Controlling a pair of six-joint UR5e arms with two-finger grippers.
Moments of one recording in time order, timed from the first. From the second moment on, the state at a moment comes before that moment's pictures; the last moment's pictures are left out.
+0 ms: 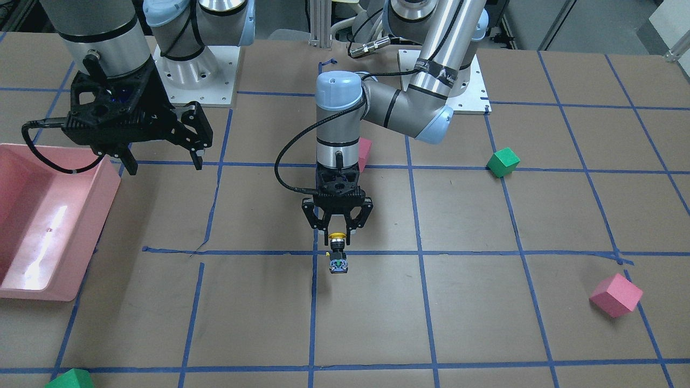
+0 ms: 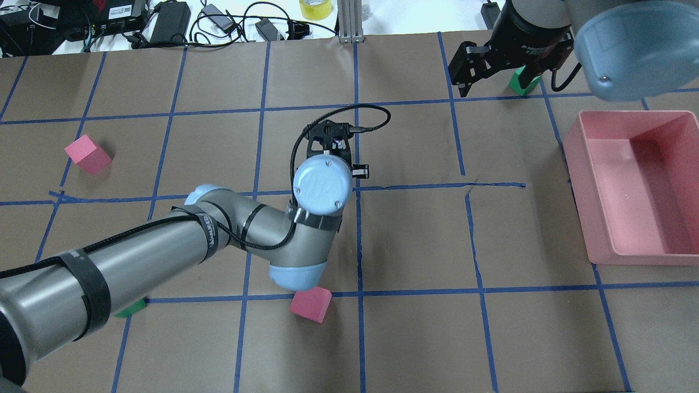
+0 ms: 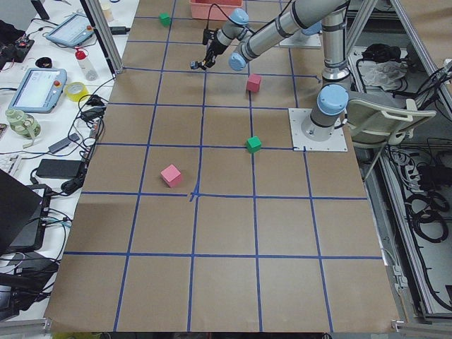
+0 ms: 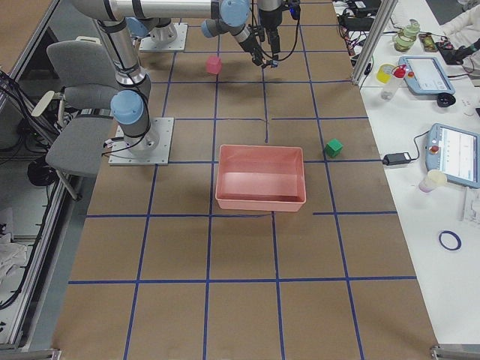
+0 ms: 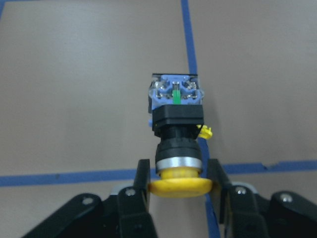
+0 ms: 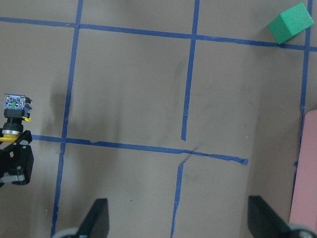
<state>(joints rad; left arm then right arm) -1.99 -1.97 -1.93 -0.39 1.79 -0.42 1.61 -1.52 1.56 -1.78 -1.56 -0.07</state>
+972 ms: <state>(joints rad) -1.77 -2.01 -1.66 -1.12 1.10 -1.00 1.61 -1.52 1.56 -1.78 -1.56 -0.07</state>
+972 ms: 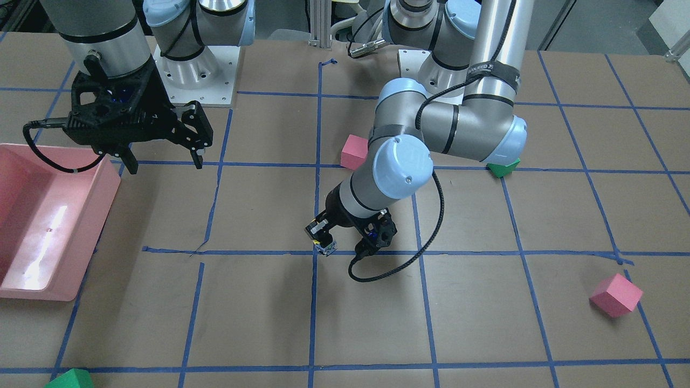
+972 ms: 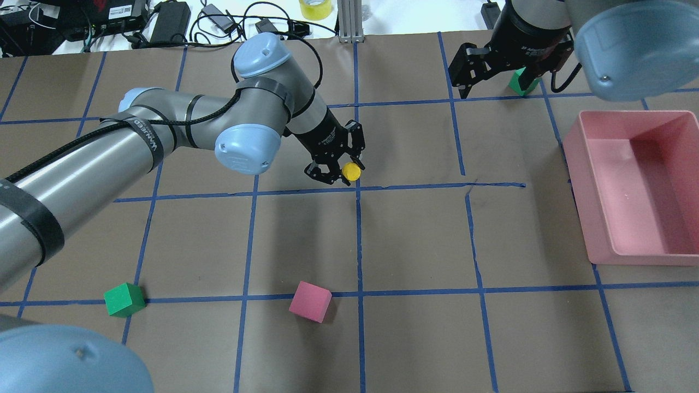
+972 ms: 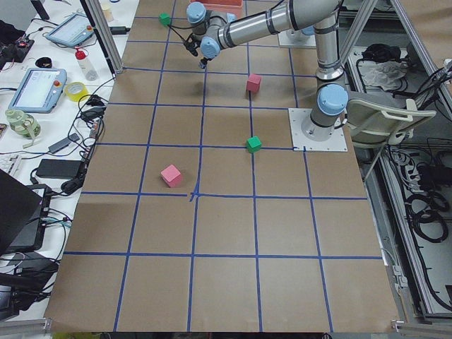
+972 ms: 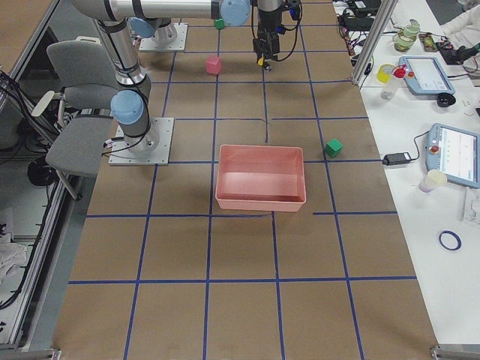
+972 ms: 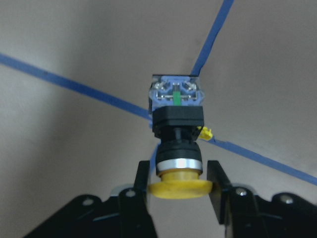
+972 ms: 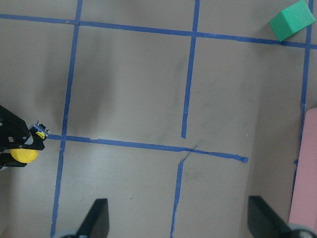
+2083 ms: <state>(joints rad) -1.68 -2.14 -1.67 -1.15 0.82 -1.06 1.61 -1.52 1.56 -1.78 -1.56 -0.07</state>
